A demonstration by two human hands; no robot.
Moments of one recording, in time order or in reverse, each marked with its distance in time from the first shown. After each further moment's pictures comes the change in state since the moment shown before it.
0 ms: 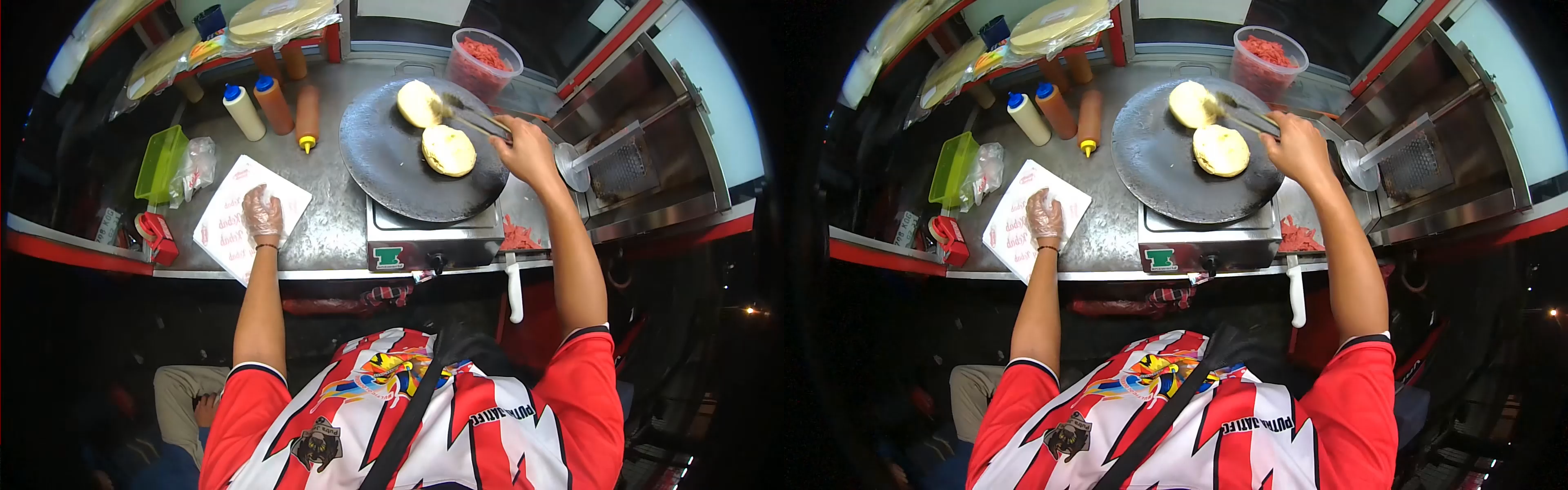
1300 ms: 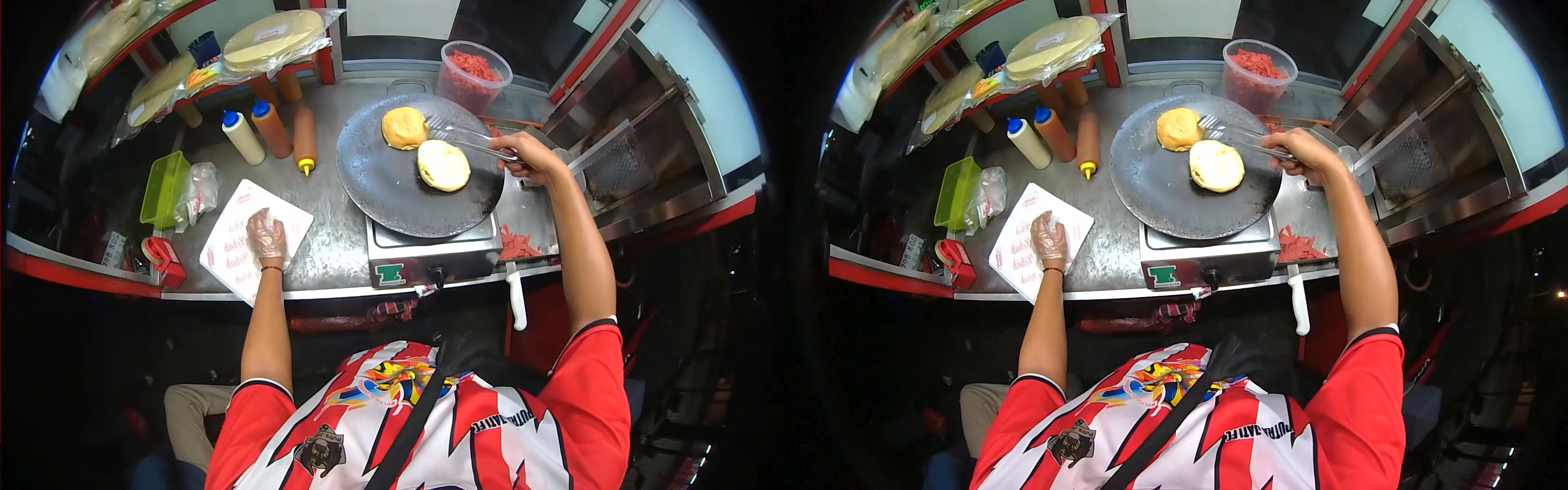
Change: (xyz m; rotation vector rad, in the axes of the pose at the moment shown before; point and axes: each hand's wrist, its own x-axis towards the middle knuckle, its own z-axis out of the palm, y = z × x) left_hand 0.001 0.001 -0.003 -0.048 -0.015 -0.007; right_hand 0.026 0.047 -0.011 1.057 -0.569 0.619
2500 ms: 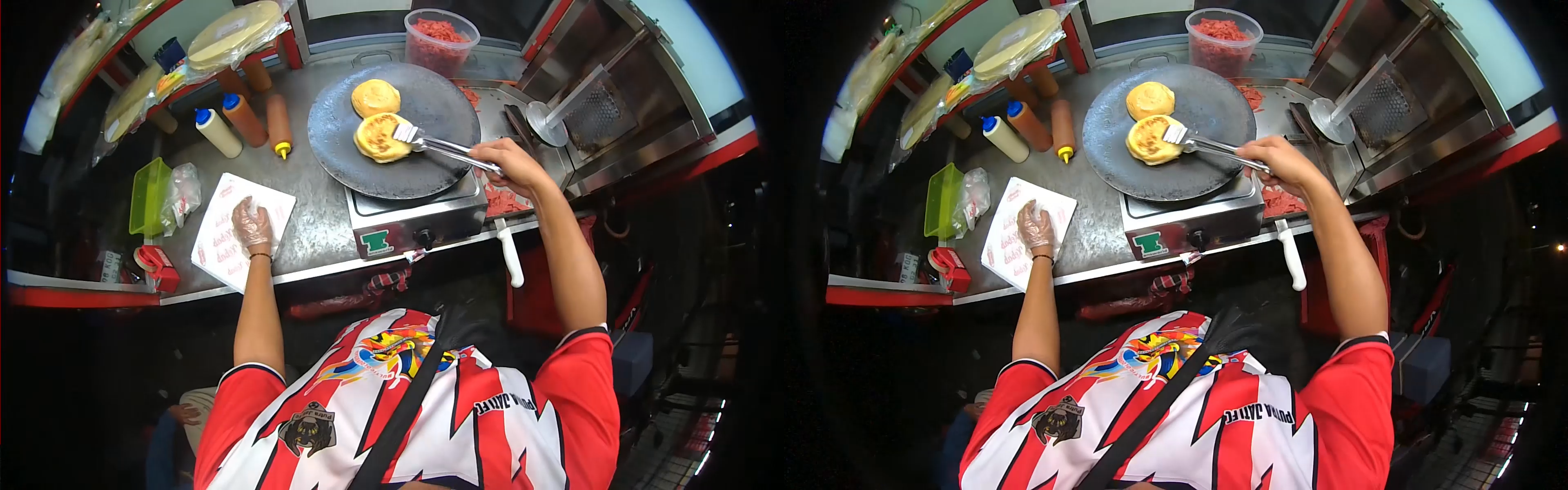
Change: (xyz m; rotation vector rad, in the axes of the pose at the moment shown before) left_hand -0.001 0.003 -0.002 0.009 -0.021 0.012; right_hand -0.076 0.067 0.047 0.113 0.014 -0.093
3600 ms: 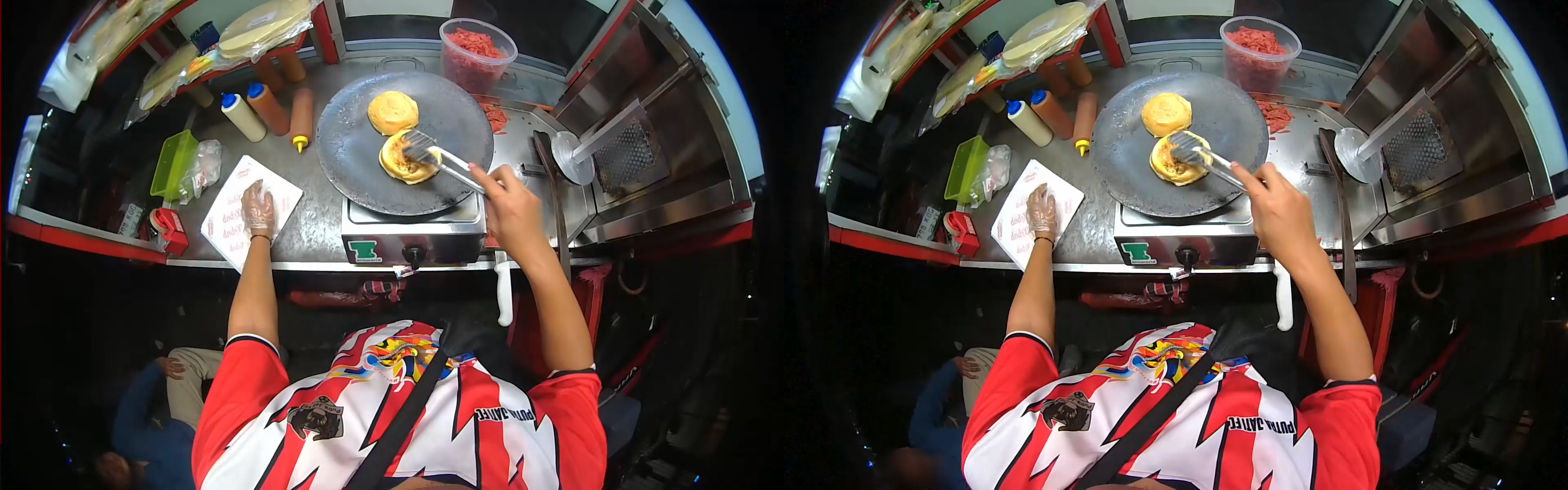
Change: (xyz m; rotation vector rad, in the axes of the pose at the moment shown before) left_hand 0.003 -0.010 0.007 0.090 -0.051 0.026; right_hand -0.035 0.019 0.009 -1.025 0.356 -0.858
